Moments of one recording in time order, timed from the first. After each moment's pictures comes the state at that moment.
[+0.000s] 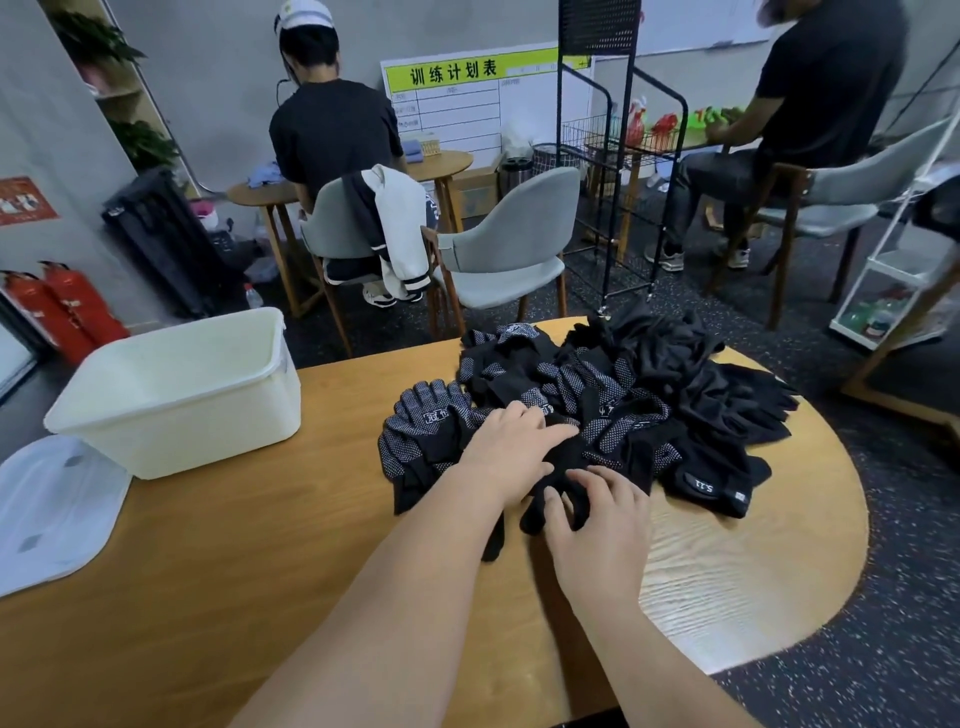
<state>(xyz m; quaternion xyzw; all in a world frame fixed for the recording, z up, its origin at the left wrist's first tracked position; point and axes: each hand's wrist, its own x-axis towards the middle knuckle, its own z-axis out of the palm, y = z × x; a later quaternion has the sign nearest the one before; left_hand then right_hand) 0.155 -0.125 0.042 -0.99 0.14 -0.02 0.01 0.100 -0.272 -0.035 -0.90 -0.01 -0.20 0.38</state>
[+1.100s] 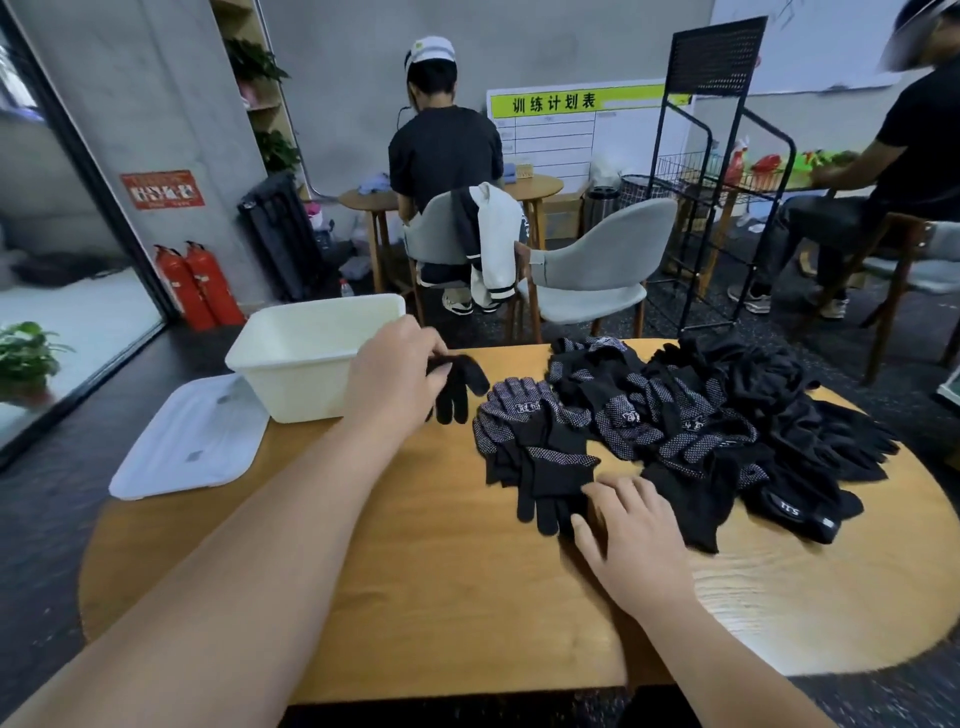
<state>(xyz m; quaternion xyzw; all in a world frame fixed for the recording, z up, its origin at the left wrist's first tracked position) 0.014 0.041 0.153 -0.94 -0.14 -0.29 -0.08 0.078 -0.258 -0.034 -0.91 -0.31 -0.20 0.18</state>
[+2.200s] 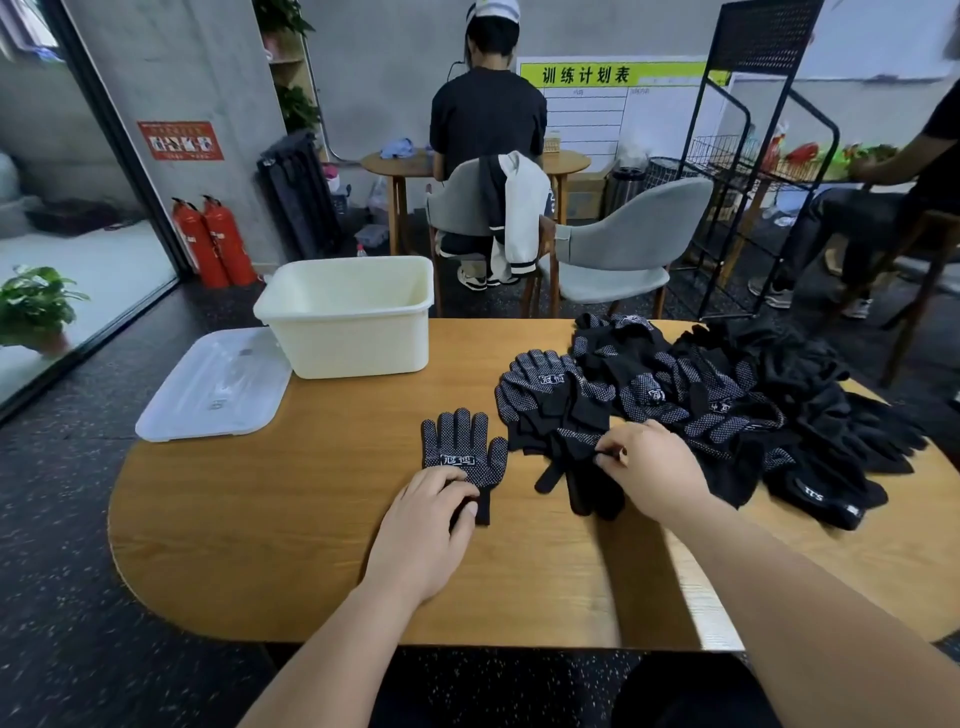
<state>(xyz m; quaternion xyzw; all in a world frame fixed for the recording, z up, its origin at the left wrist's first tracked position) -0.095 0.005 -0.038 -0.95 -0.14 -0.18 -0.19 0.119 -0.233 0.021 -0.93 -0.32 -0.05 0.16</state>
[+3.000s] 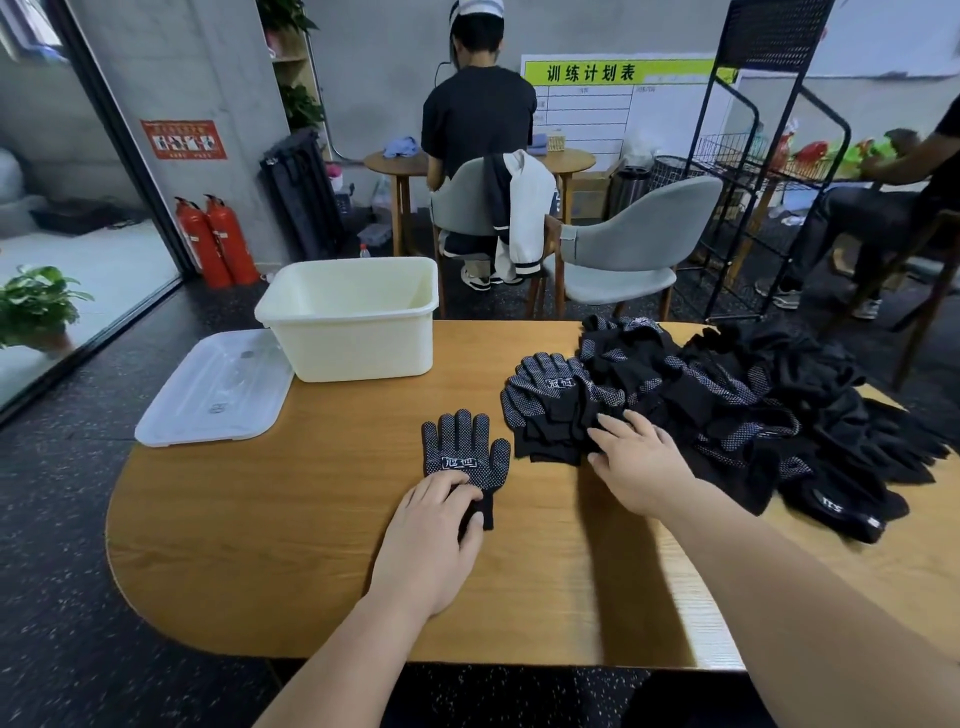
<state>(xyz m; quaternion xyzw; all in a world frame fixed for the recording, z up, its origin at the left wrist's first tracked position) -0.092 0.004 -0.039 -0.96 -0.15 -0.17 -0.16 0.137 -0.202 0.014 -0.94 -0.33 0.07 -0.01</state>
